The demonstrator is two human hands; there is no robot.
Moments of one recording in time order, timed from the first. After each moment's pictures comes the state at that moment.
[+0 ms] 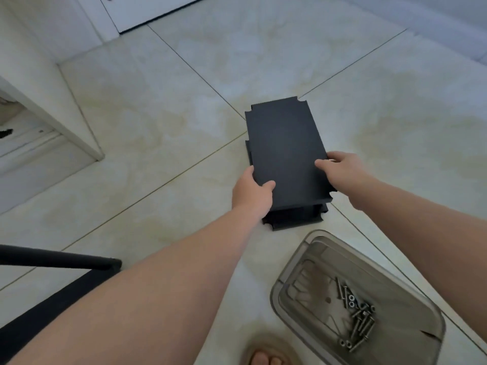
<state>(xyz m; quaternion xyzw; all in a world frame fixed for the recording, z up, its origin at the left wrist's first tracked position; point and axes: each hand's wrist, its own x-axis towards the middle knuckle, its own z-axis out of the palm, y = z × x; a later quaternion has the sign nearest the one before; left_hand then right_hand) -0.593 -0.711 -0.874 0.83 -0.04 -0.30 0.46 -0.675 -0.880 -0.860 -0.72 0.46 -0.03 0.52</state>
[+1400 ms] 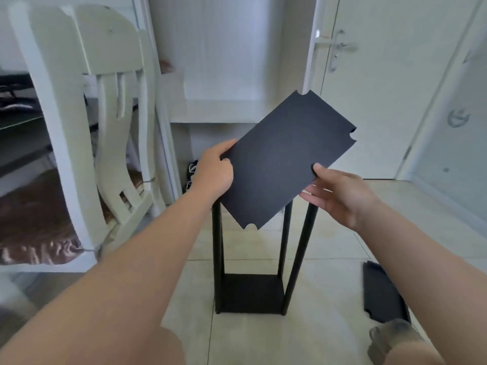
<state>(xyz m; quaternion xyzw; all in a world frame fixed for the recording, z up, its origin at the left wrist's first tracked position) -0.750 -0.176 -0.346 0.81 -0.04 0.15 0.56 -0.792 -0.418 -0.349 -0.58 0.04 0.00 0.82</state>
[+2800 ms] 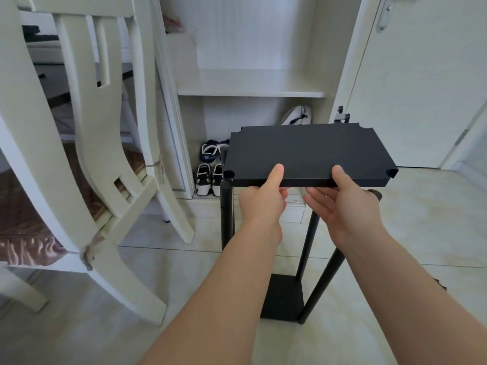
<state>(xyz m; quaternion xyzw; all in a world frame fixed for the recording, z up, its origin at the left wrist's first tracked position) -0.696 -0.241 -0.426 0.51 0.22 0.03 0.83 -0.710 -0.355 -0.411 -0.50 0.19 -0.08 0.84</state>
